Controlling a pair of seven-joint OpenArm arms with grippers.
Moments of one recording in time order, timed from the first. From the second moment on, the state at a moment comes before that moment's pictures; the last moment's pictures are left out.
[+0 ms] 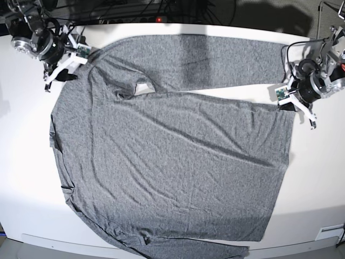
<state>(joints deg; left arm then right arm) 3.8 -40.5 21.5 77.7 26.1 -25.5 -2.9 -32.1 42.2 -2.4 100.4 -35.1 33.8 -7.4</state>
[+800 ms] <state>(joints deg) 3.8 -40.5 21.5 77.7 26.1 -25.5 -2.9 -27.9 42.2 -14.5 99.6 -30.1 32.5 -23.8</state>
